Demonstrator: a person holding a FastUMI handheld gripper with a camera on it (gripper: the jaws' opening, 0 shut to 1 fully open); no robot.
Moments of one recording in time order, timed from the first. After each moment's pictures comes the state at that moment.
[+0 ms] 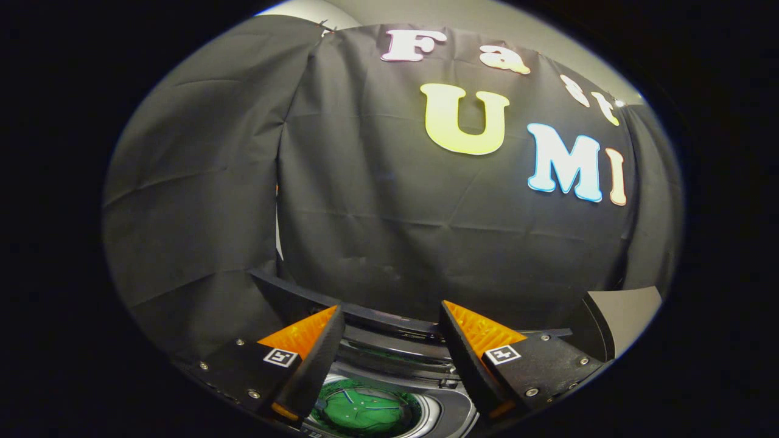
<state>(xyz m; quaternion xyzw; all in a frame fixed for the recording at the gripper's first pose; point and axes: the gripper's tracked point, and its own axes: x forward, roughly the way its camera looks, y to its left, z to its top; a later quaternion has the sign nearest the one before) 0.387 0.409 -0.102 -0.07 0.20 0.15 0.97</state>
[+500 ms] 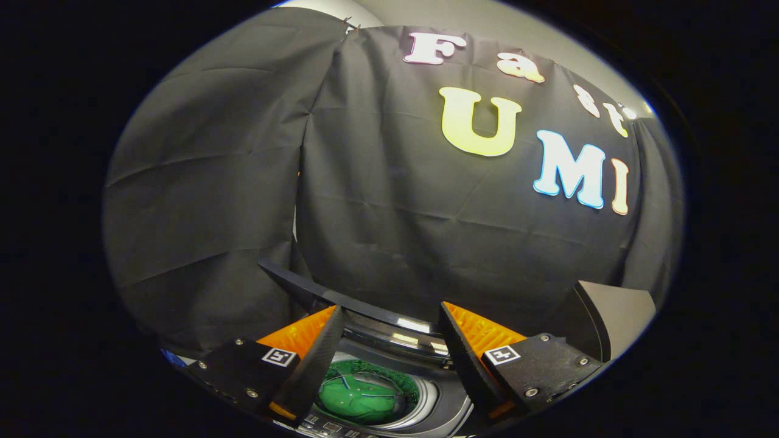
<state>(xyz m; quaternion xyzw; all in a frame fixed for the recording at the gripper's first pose) 0.327 0.409 -0.111 -0.09 0.21 0.17 0.96</state>
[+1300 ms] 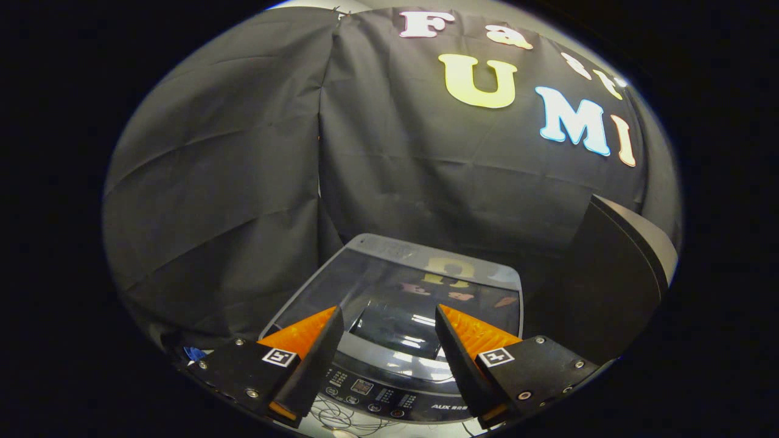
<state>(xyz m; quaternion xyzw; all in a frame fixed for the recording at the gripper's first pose) 0.236 0.398 -0.203 -0.06 0.29 0.20 0.93</state>
